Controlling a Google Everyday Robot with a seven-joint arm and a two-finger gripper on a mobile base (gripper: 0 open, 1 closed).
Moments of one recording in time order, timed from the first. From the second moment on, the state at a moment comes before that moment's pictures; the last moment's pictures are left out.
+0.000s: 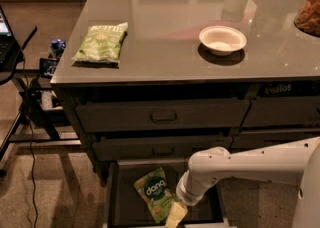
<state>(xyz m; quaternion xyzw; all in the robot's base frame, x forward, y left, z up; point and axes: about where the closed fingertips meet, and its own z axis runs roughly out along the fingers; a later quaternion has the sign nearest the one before) 0.390 -0.065 0.421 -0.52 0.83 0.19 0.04</state>
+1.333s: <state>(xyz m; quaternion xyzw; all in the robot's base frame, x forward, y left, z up) 0.414 -0.013 0.365 -0.45 0.87 0.21 0.08</state>
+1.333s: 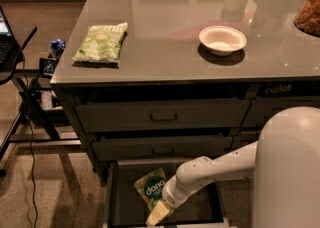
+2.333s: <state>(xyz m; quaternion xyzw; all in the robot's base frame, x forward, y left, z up) 0.436 -0.018 0.315 -0.37 0.90 0.20 0.12</state>
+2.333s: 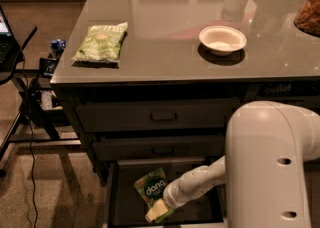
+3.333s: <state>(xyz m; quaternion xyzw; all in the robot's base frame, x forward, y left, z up) 0.452 -0.013 0.294 -0.35 0.90 0.22 0.13</state>
